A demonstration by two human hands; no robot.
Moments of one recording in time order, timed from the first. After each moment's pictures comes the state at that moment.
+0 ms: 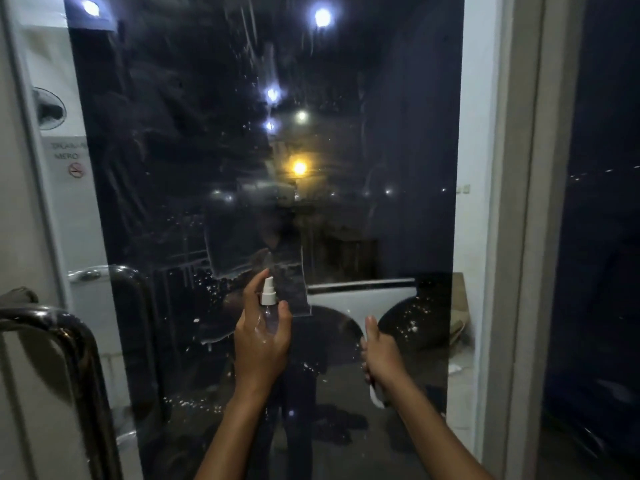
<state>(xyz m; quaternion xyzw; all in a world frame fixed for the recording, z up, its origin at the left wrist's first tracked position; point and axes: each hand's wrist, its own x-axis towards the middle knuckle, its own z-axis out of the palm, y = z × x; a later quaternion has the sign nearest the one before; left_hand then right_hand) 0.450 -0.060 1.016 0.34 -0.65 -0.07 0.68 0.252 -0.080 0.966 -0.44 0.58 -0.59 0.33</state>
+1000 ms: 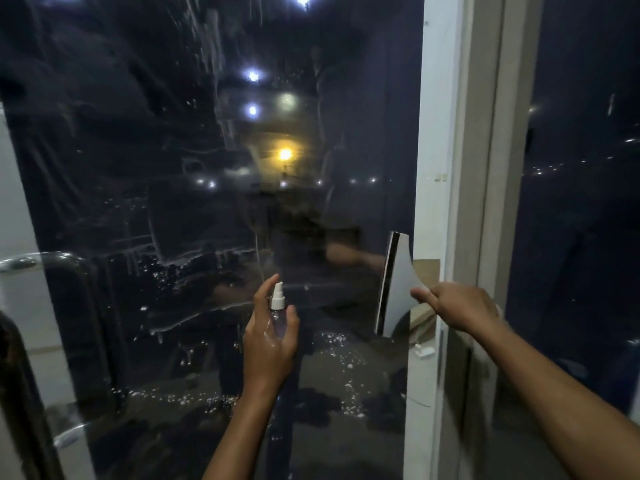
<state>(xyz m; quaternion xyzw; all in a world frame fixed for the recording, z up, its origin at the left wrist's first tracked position) 0.373 -0.059 0.981 0.34 -0.67 -0.11 0.66 0.030 -0.062 1.018 -0.60 0.77 -0.17 -0.14</state>
